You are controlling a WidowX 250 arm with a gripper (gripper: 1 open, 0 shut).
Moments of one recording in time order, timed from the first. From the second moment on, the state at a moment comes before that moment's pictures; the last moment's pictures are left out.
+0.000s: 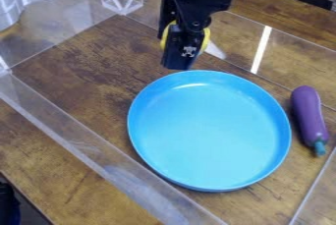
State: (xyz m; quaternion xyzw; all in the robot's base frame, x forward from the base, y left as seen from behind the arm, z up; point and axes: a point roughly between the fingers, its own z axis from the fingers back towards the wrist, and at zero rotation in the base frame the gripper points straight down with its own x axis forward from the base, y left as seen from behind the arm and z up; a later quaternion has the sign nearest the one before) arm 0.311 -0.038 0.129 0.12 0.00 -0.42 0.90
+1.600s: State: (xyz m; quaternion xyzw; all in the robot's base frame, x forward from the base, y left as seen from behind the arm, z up) arm 0.317 0.001 0.111 0.14 0.02 -0.41 0.90
